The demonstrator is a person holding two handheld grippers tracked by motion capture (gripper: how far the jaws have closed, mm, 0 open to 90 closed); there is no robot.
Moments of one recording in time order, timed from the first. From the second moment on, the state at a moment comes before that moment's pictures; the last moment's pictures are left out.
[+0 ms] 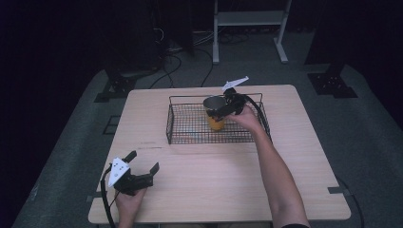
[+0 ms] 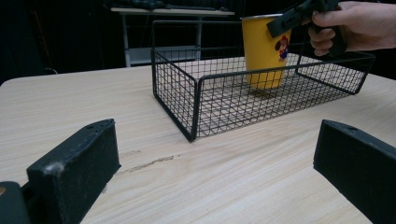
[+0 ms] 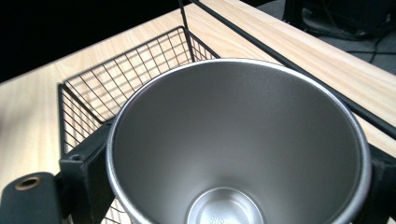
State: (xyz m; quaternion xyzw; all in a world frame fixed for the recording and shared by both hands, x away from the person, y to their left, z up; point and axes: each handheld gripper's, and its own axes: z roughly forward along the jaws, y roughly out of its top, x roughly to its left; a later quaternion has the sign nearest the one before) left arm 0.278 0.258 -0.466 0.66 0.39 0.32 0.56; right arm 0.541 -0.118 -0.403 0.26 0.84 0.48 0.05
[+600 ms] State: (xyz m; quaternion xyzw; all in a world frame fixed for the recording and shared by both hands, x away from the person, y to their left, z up) left arm 0.278 0.258 -0.466 0.66 0.39 0.32 0.56; right arm 0.541 -0.124 -0.414 0.27 0.84 0.46 0.05
